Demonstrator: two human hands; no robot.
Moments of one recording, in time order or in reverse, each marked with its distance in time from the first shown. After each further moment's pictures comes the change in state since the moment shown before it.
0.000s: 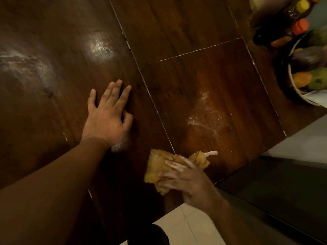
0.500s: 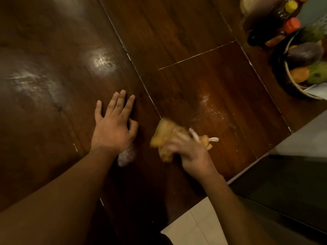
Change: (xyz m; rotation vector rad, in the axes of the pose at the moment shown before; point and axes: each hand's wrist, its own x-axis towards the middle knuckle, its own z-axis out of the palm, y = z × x) left_hand -0.001 0.000 -0.002 -0.001 -0.021 0.004; right_hand 0.063 0.028 -0.001 0.097 0.272 0.291
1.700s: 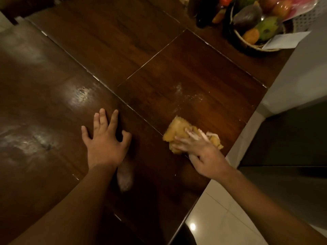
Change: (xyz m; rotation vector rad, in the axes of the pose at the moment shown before) left_hand -0.002 0.004 -0.005 0.015 -0.039 0.023; right_hand -0.064 -0.011 -0.004 -0.155 0.050 0.188
